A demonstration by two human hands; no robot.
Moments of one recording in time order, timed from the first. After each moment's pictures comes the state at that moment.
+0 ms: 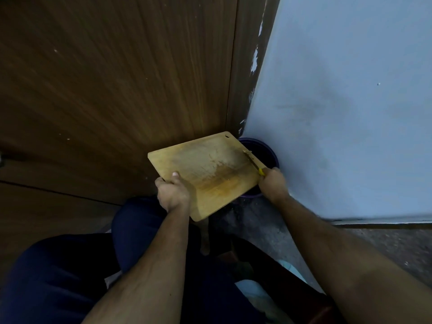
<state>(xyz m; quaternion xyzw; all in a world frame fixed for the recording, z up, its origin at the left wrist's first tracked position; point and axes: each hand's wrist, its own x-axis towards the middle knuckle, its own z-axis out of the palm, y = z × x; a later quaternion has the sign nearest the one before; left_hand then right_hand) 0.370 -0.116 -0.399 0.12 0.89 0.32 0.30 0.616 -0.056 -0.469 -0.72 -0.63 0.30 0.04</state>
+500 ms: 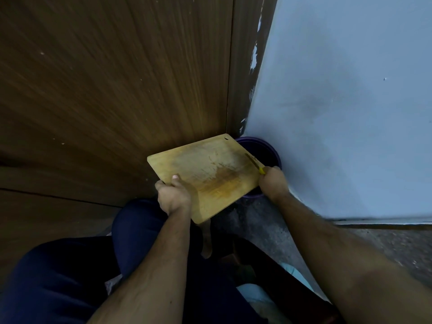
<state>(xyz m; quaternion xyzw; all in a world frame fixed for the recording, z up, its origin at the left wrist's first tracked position) 0.372 -0.114 -0.404 0.11 0.90 0.31 0.30 0.614 -0.045 -0.487 -0.73 -0.60 0.33 0.06</state>
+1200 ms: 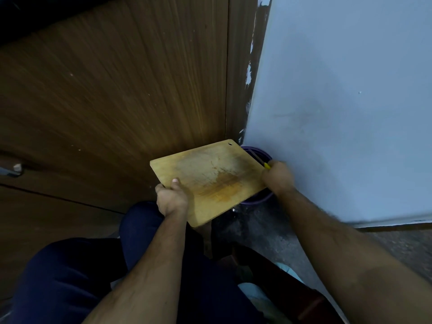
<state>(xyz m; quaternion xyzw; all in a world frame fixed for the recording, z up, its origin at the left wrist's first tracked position) 0.370 -0.120 -0.376 0.12 0.89 0.32 0.31 0.628 -0.027 -0.443 -0.75 -0.59 0.28 0.08</state>
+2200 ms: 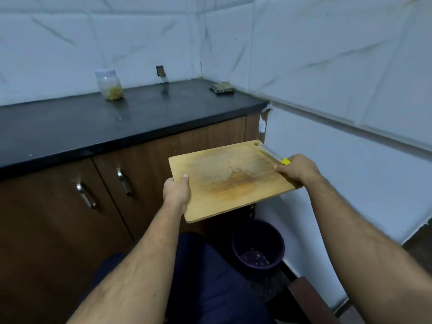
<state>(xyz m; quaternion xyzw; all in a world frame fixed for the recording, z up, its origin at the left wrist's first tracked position) 0.330 -0.189 -0.155 0.24 0.72 0.55 0.36 0.633 -0.067 -0.133 -0.71 -0.65 0.20 0.17</state>
